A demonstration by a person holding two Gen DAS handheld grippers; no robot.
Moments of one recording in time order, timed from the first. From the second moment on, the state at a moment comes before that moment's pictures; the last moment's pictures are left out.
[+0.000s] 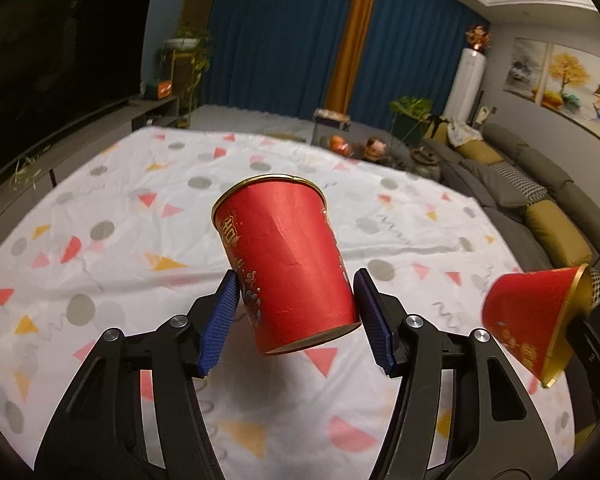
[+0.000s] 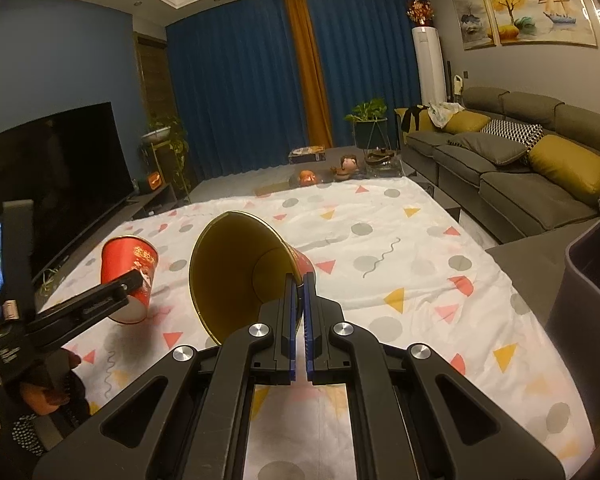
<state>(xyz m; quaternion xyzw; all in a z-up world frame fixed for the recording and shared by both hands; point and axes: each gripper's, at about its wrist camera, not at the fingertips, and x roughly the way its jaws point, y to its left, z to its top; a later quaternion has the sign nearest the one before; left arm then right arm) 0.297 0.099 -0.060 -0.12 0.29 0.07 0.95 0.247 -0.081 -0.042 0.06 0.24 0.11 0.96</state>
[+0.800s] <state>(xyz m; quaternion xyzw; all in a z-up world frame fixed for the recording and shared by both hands) 0.223 -0.121 0.011 -0.04 0.22 -0.15 0.96 0.154 -0.241 0.005 0.08 0.18 -0.02 0.98</state>
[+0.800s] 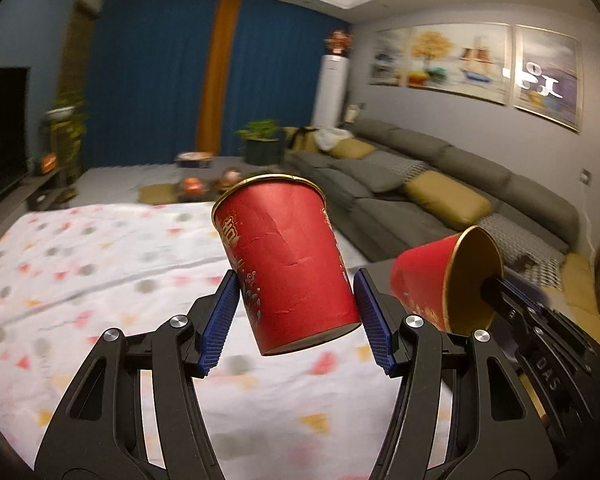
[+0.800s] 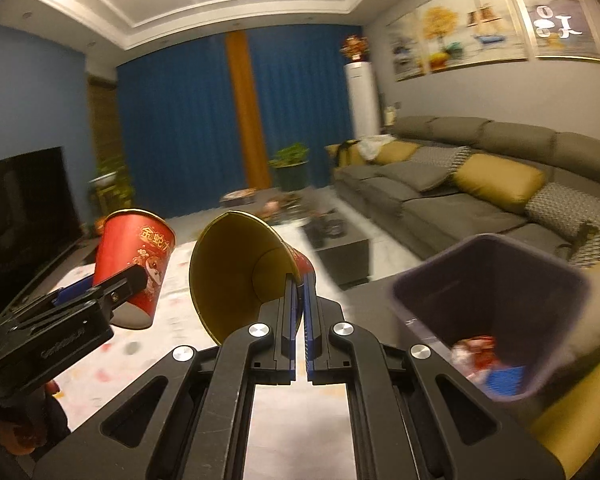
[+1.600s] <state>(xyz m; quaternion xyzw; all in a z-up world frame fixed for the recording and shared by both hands) 0.267 -0.327 -0.047 -0.01 0.27 -0.35 0.90 0.145 -0.411 -0.026 0.14 0.20 -0.16 0.96</state>
